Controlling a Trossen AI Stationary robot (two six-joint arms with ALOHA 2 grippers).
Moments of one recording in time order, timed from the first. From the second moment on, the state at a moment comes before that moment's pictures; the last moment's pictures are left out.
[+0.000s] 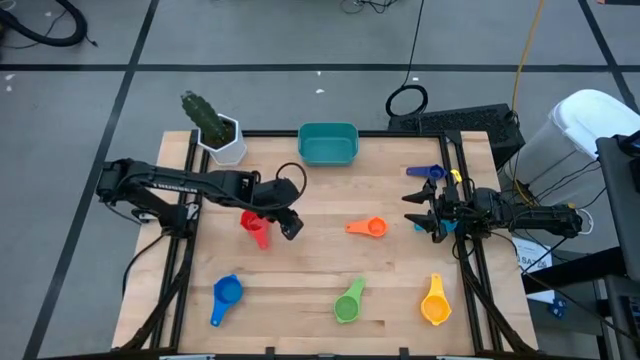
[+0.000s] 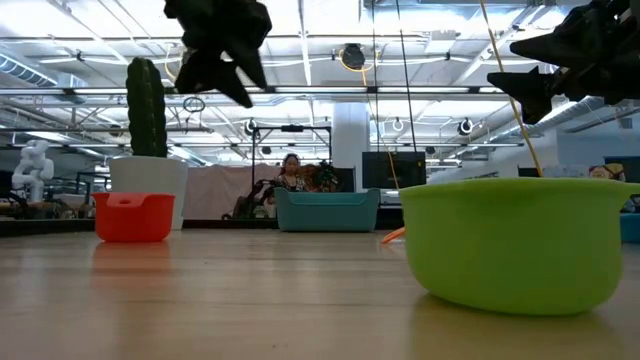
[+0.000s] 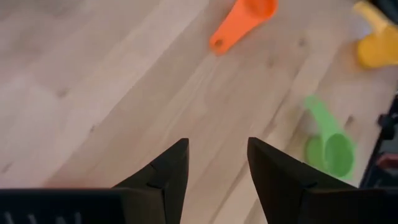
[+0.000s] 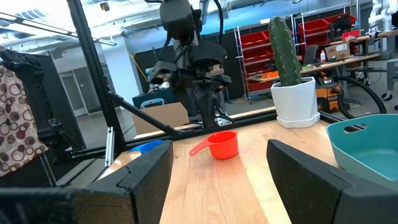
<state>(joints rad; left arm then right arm) -0.03 1.44 1.17 -0.66 0.00 -0.75 -0.02 0.01 0.01 0.13 0.00 0.22</state>
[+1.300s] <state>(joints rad) -0.06 1.45 1.17 -1.17 -0.28 -1.19 -0.02 0.01 0.02 0.13 0.00 0.22</state>
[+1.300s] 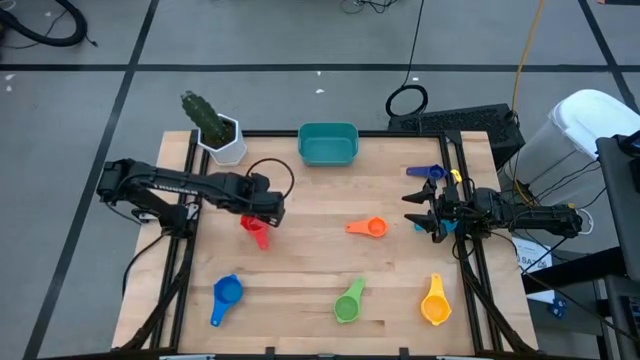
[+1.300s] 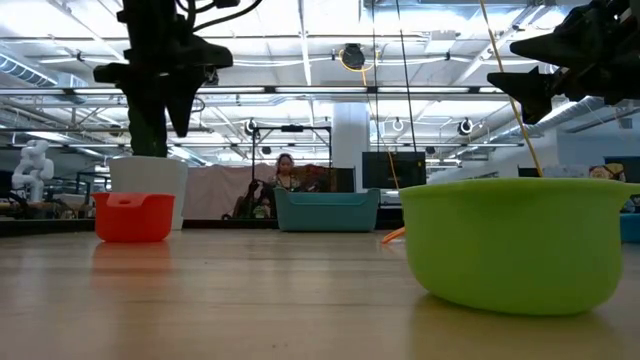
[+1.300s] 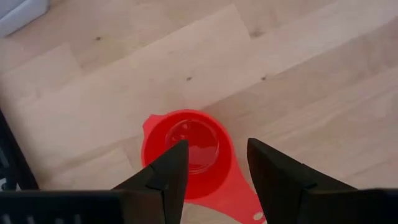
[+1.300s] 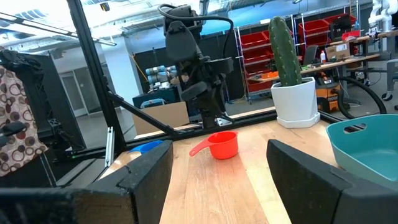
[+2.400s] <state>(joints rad) -0.44 1.45 1.17 -1.26 -0.15 -1.65 -0.02 0.01 0.01 0.13 0.00 0.22</state>
